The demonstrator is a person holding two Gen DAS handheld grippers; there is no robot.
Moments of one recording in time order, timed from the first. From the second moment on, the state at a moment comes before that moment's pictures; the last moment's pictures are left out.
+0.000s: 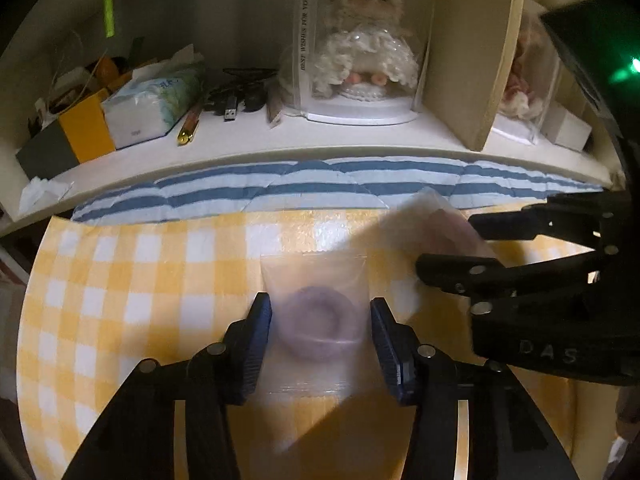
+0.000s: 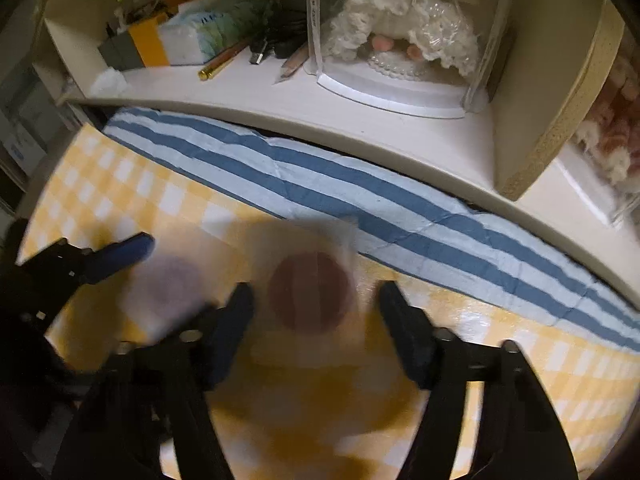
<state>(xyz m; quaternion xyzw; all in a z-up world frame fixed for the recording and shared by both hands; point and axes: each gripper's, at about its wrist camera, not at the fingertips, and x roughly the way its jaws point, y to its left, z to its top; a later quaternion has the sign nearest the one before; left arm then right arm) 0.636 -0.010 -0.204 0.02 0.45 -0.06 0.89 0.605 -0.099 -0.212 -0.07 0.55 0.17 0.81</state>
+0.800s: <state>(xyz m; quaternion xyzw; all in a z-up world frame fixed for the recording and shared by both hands) 0.488 -0.018 -0.084 -0.05 0.40 -0.11 0.91 0.465 -0.157 -0.112 0.01 0.49 0.18 0.85</state>
